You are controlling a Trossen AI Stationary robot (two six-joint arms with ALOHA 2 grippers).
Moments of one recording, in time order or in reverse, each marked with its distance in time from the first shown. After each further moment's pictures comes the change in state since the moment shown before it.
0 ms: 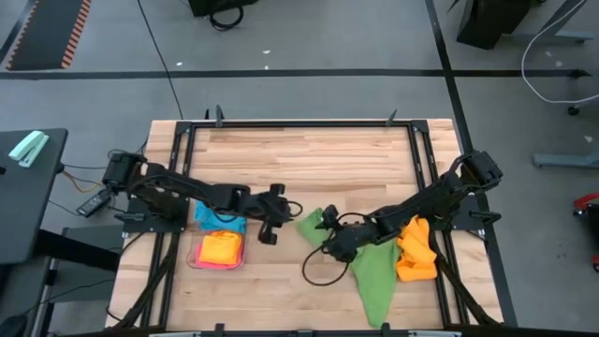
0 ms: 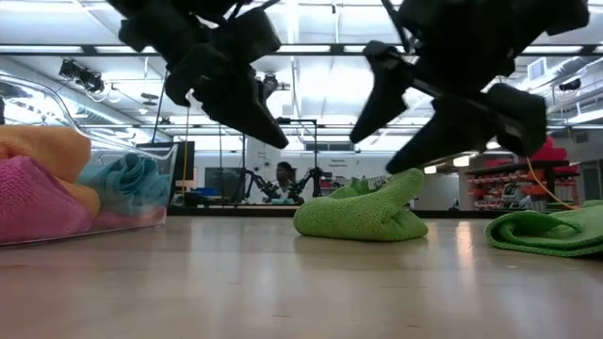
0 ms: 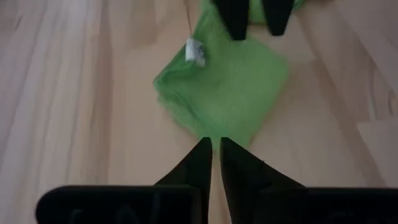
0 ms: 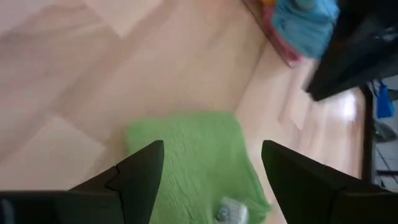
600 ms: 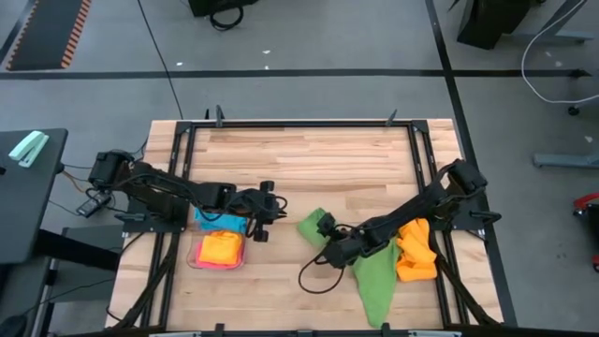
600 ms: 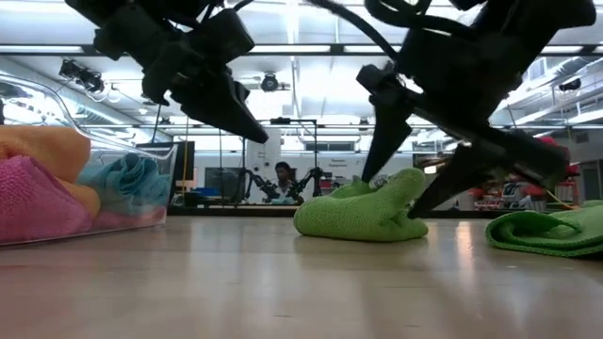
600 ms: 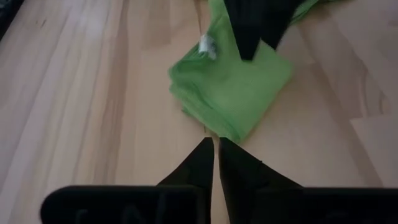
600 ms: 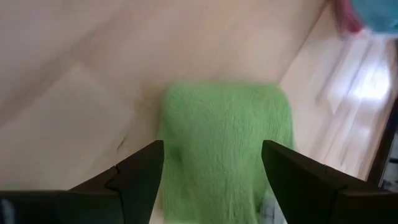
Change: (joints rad) left arm 0.013 -0.137 -0.164 0.116 -0.004 -0.034; right arm 0.043 0.154 0.143 -0.247 0.073 0.011
